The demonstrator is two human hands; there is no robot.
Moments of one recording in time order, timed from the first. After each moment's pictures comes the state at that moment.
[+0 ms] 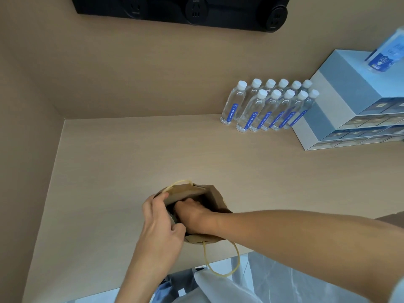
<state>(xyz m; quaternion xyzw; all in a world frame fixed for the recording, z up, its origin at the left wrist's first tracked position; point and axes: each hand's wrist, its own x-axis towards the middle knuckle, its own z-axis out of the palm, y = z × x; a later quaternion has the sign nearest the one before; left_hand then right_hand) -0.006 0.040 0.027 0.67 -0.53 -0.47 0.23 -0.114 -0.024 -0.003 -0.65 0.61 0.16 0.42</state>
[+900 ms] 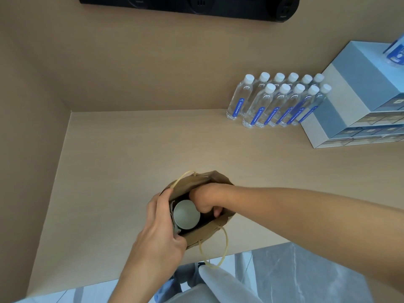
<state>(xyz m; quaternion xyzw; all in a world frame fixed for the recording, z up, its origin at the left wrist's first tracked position) -0.005 0.054 0.045 0.67 -0.57 -0.45 0.18 -0.124 -0.062 -0.003 -0.64 0.52 0.48 0.29</state>
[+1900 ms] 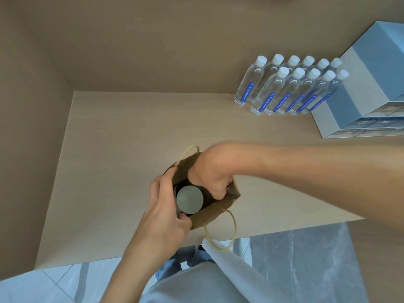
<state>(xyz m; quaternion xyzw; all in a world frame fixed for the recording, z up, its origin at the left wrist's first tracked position) -0.003 0.049 0.034 0.65 -0.55 -0.48 0.21 -0.104 -0.069 0.100 -0.78 0.23 0.58 0.07</state>
